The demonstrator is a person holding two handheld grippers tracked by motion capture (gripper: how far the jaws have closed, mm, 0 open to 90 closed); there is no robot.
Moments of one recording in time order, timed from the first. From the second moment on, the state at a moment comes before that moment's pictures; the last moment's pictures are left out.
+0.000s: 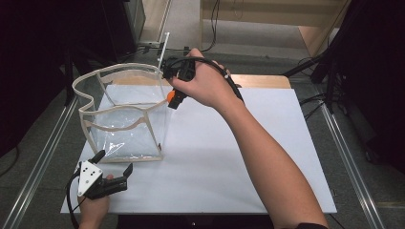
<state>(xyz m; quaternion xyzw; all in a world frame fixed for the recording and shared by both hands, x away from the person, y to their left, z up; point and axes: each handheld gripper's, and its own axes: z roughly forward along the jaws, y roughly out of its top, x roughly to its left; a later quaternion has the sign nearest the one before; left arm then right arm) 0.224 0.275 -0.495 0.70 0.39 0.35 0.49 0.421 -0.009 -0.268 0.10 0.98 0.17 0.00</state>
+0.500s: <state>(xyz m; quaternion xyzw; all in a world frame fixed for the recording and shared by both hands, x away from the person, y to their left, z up) 0.224 0.275 -0.495 0.70 0.39 0.35 0.49 0.435 0.004 -0.259 0.10 0.98 0.17 0.01</state>
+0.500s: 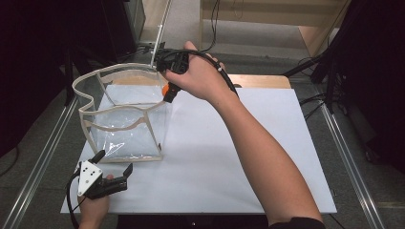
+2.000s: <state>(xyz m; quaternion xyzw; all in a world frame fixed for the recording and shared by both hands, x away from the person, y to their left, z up) 0.223 0.275 -0.494 0.70 0.39 0.34 0.50 0.421 -0.033 -0.288 0.18 0.96 0.20 0.04</state>
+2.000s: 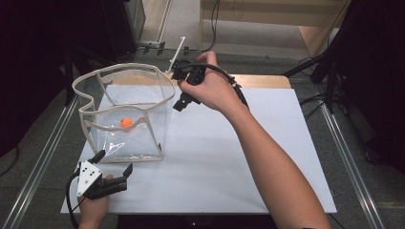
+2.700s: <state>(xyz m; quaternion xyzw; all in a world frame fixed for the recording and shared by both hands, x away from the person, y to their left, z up) 0.223 0.275 -0.495 0.70 0.39 0.34 0.50 0.406 -0.060 -0.326 0.20 0.96 0.20 0.04</state>
